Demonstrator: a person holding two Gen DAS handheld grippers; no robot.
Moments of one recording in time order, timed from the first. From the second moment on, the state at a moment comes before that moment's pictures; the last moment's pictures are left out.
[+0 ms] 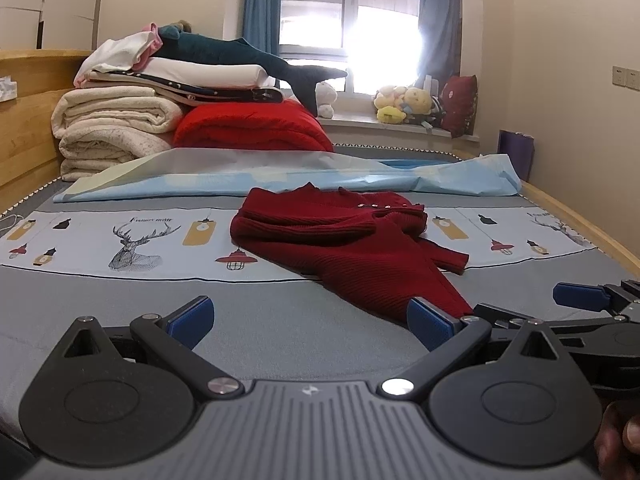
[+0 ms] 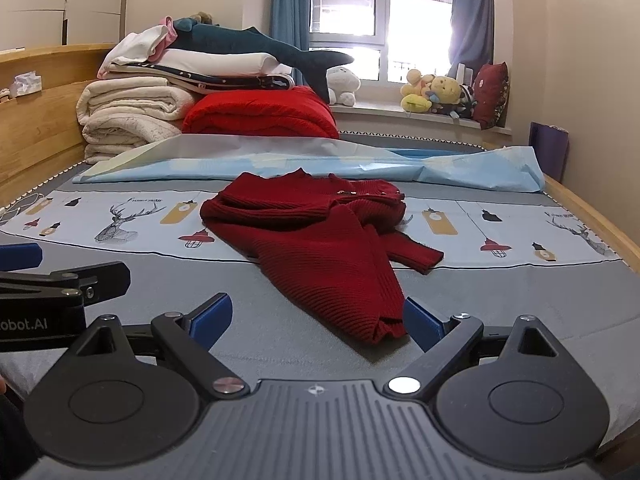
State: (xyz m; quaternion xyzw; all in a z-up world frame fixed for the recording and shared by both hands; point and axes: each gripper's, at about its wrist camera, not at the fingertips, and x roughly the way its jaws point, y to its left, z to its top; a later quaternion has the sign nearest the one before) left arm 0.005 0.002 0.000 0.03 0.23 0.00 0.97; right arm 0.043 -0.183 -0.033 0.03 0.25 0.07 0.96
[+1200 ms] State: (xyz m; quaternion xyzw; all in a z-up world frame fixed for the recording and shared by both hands) left arm 0.008 -0.001 -0.005 0.01 0.23 -0.01 0.97; right arm 0.049 -0.187 -0.037 0.03 0.27 0.07 0.96
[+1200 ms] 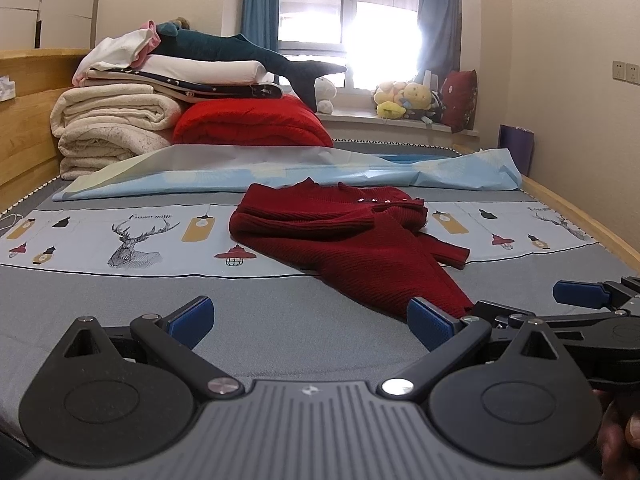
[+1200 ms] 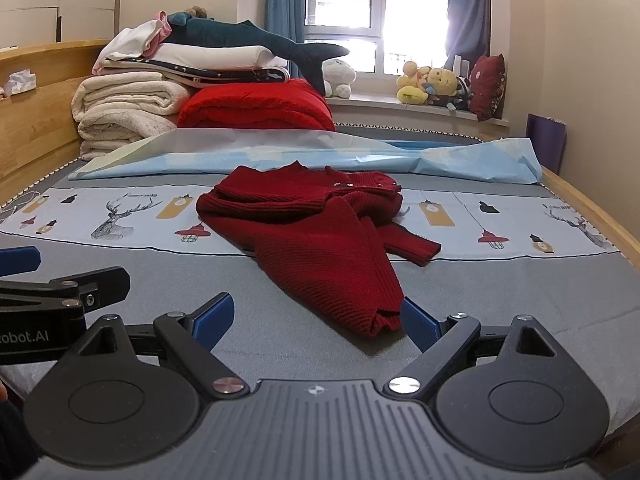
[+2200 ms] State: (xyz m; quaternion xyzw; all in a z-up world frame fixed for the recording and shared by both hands) left arm 0.173 0.008 0.011 0.01 0.29 -0.03 0.96; right arm 0.227 -0.296 -0.005 0.13 0.20 0.02 0.97
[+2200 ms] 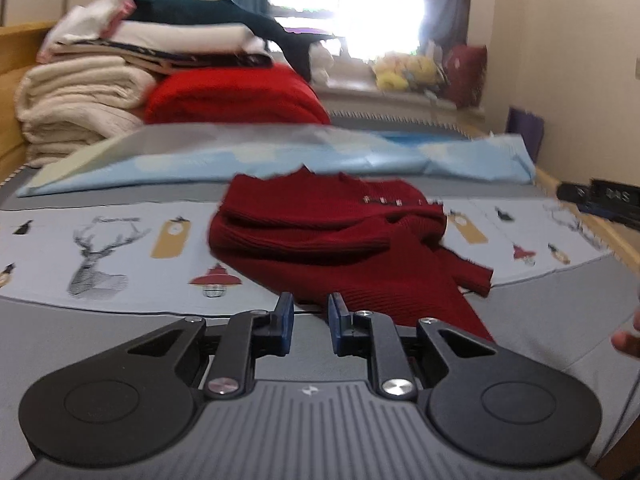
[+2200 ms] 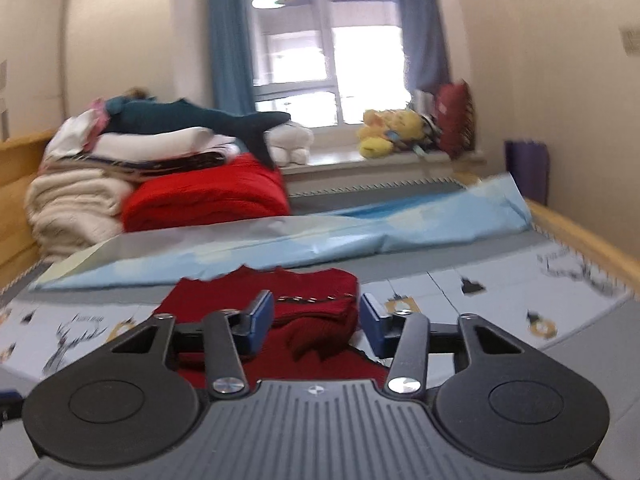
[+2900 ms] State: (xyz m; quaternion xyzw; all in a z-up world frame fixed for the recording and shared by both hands) left arm 0.443 0.041 -0.148 -0.44 0.43 0.11 0.78; right arm 0.274 -0.318 -0.016 0.16 0.24 0.05 0.96
